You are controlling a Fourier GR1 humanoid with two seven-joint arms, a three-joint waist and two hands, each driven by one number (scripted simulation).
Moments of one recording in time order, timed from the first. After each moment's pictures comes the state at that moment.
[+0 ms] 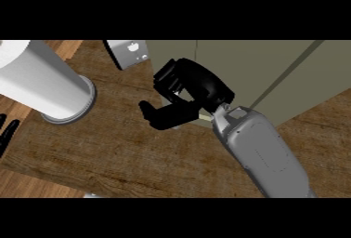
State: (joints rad) left arm 0.25 0.78 -0.06 -1.71 1.05 -0.35 -0.44; right arm -0.79 -0.04 0.32 -1.46 -0.16 0.12 0.61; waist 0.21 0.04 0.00
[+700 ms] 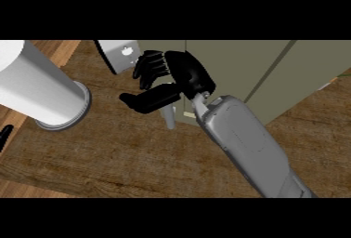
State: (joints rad) left arm 0.29 0.77 -0.03 -1.70 1.05 -0.38 -0.47; right arm -0.90 0.00 0.33 -1.26 -0.23 -0.12 0.50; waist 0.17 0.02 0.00
